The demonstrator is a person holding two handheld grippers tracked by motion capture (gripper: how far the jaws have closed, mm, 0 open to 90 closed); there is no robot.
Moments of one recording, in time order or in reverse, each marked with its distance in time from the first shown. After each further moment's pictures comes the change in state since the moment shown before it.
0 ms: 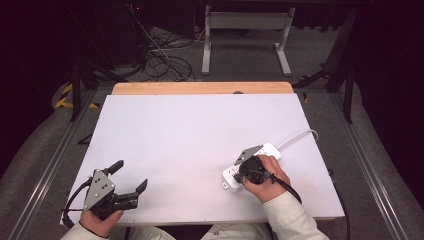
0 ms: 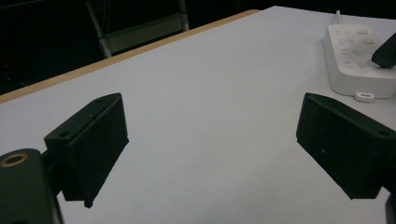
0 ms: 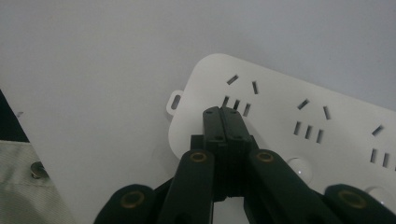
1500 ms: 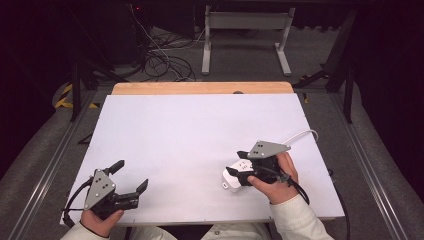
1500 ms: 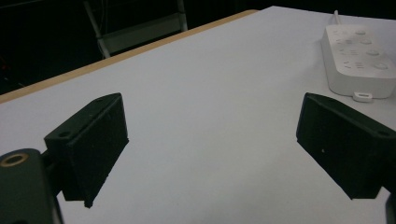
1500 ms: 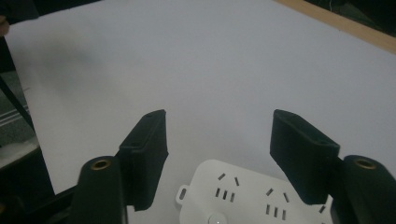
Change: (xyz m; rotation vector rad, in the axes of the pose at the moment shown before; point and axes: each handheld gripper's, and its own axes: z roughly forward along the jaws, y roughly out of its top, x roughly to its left) left arm -0.001 0.001 0.002 0.001 -0.004 0.001; right arm 0.004 0.000 -0.046 -0.455 -0.025 0.021
